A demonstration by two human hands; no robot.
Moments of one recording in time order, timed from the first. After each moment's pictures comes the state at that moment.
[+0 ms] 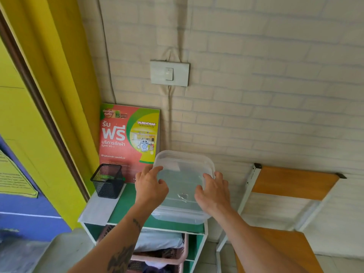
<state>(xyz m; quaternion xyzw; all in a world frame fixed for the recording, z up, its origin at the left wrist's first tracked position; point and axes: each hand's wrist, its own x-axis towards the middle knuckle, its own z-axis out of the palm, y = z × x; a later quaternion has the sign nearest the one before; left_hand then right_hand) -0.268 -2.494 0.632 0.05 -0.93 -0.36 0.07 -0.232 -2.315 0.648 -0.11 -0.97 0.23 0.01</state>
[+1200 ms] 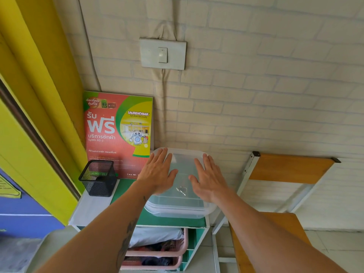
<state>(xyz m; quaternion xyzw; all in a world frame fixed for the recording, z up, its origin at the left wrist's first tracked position) -0.327 -2.492 0.615 -0.23 -0.97 -0.07 -0.01 -0.280 -2.303 0.618 0.00 -0.99 0.11 -0.06</state>
